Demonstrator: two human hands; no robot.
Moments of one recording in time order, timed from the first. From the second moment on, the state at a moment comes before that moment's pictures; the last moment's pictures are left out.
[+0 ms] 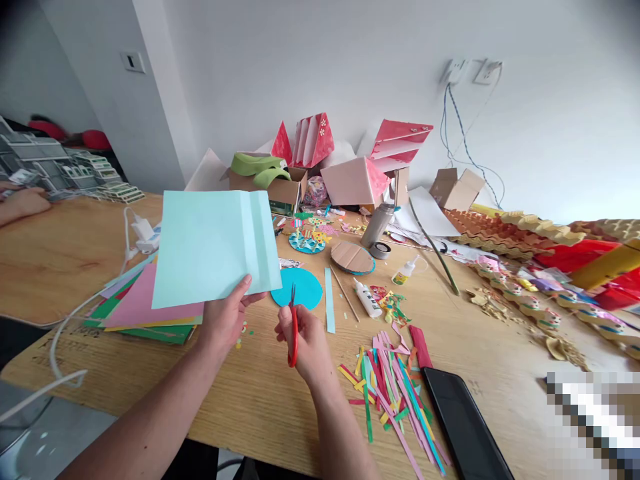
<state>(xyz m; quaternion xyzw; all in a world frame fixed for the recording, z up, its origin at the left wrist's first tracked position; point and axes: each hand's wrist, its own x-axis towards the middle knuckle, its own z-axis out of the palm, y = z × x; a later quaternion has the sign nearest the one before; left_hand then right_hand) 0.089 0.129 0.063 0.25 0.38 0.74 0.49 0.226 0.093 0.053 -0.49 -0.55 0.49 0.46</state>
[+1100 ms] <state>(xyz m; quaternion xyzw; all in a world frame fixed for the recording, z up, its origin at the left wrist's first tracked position) 0.097 0.123 0.057 0.29 0.41 0.69 0.52 0.219 0.089 0.045 -0.47 -0.57 0.51 0.43</state>
